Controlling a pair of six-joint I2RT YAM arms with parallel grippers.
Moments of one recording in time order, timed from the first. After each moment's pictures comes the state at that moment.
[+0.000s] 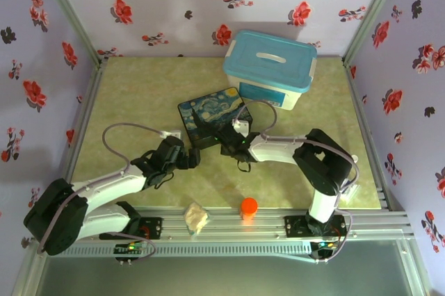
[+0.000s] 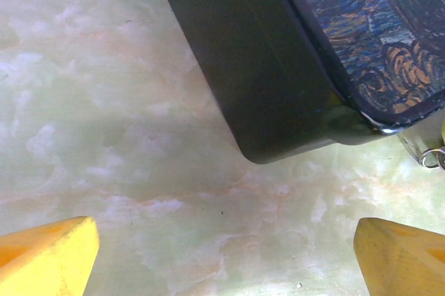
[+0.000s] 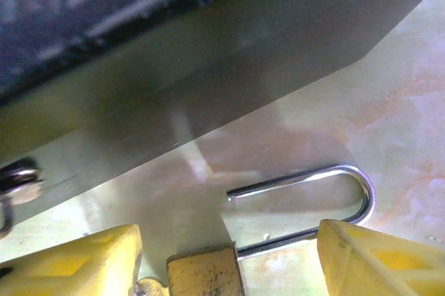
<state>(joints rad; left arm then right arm) -0.75 1.17 0.44 -0.10 -0.22 -0.62 0.92 1.79 0.98 -0.33 0.38 0.88</state>
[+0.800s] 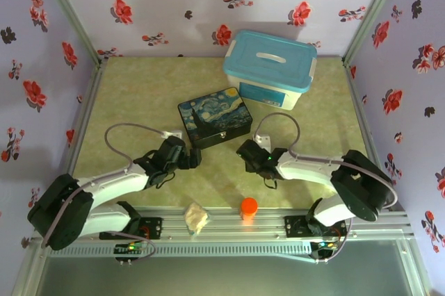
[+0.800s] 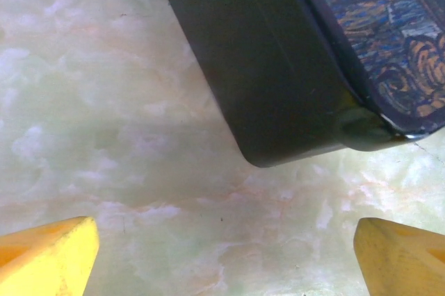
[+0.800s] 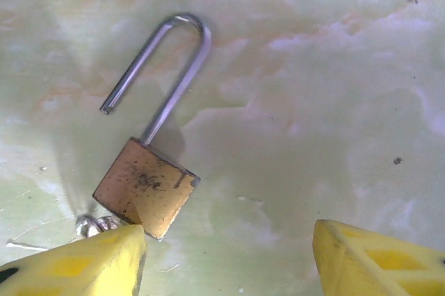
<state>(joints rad) -0.75 1.22 0.43 -0.05 -0.22 -0.62 0.89 1.44 0.64 -0.40 0.39 0.77</state>
